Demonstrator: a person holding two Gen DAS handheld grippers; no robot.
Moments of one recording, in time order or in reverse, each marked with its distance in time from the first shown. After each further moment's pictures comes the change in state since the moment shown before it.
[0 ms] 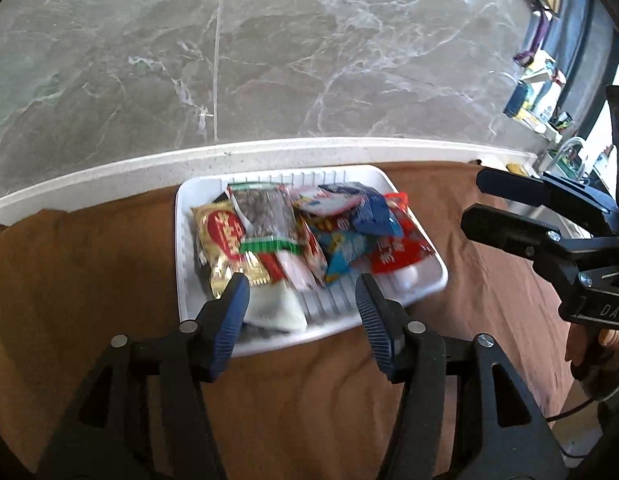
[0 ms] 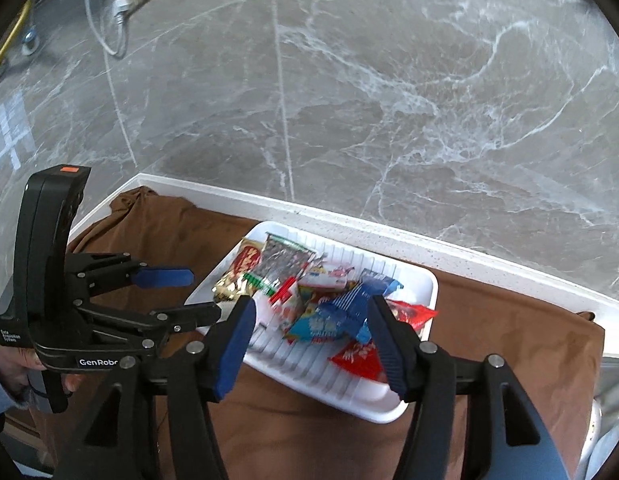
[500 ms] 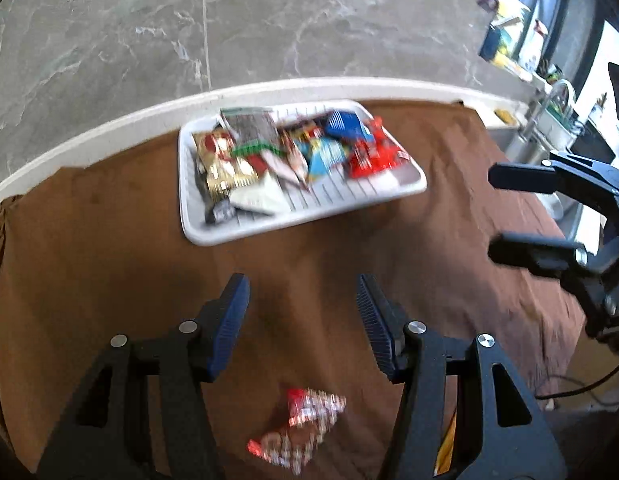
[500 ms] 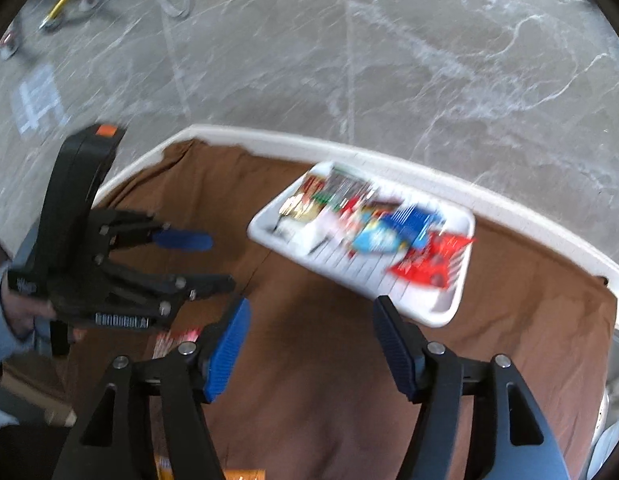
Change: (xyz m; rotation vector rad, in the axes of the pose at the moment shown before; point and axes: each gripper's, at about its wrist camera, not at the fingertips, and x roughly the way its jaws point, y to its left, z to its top) left arm -0.035 -0.029 -0.084 0.103 0.087 0.031; right arm -0.045 0.051 -0.078 -0.077 0.090 0.112
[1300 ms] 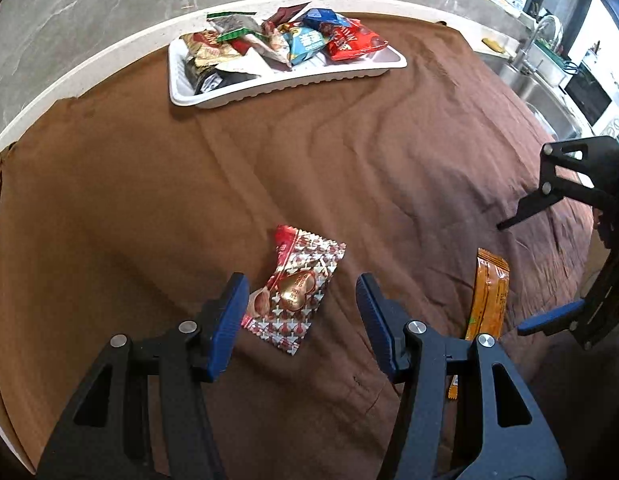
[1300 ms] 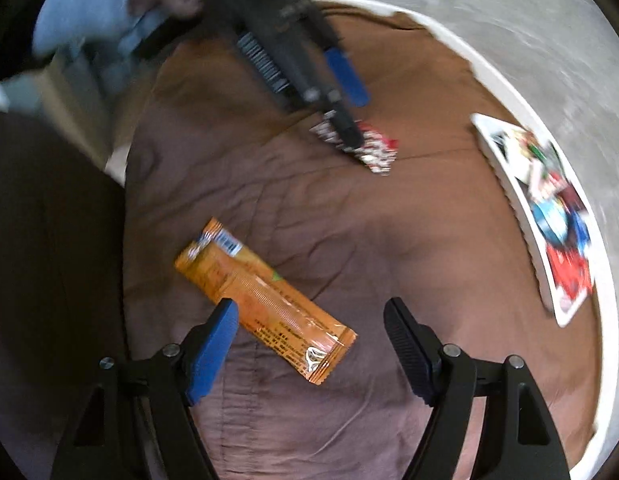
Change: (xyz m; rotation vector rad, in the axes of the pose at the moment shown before) left arm -0.001 -0.005 -0.095 0.072 0.185 -0.008; right arm 0.015 0.099 -0.126 -0.784 0.325 0.262
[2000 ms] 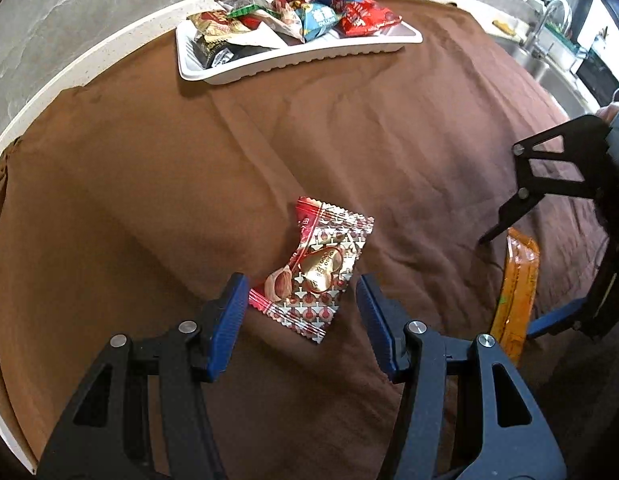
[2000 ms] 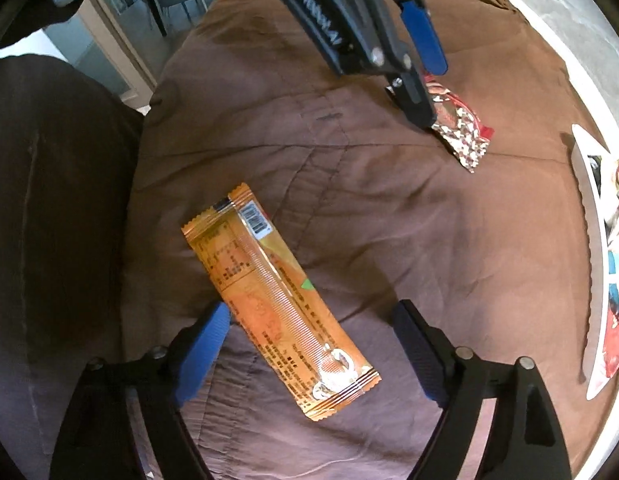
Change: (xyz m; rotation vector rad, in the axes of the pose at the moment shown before) left arm 0.019 0.006 -0.007 0.035 0.053 0.058; right arm 0.051 -0.010 0.023 -0.143 0.156 0.192
